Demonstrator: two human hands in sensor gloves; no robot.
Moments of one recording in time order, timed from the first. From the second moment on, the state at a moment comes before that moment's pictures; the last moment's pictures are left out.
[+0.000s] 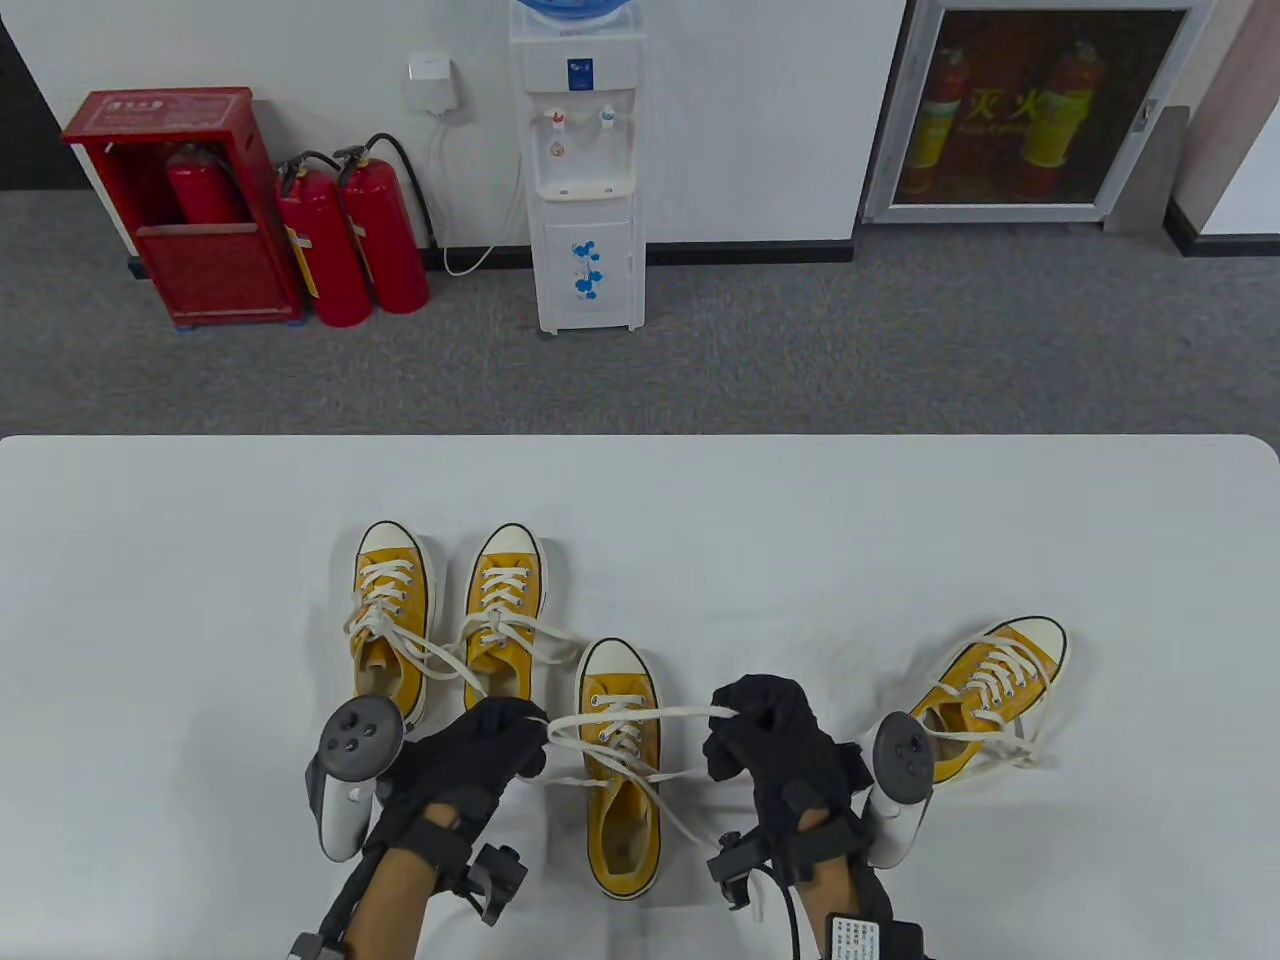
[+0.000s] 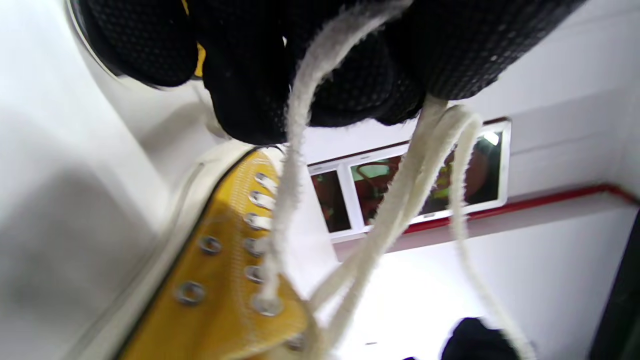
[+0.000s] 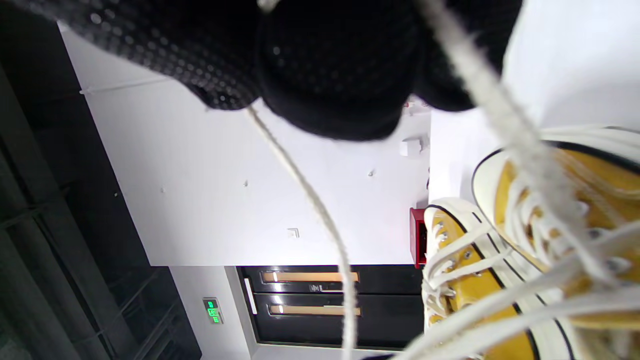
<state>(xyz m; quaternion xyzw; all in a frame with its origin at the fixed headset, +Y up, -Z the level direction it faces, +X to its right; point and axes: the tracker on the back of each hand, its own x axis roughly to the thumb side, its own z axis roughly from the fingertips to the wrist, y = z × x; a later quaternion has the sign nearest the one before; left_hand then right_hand) -0.218 -0.750 -0.290 -0.11 -0.05 0.64 0.76 0.131 -0.741 -0.287 0.07 -0.01 0.65 0.75</state>
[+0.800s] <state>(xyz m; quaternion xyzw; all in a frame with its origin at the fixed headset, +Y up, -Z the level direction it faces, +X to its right) -0.214 -0.760 -0.291 -0.15 -0.11 0.87 0.46 0.125 -0.740 -0.287 0.09 -0.01 0.62 0.78</state>
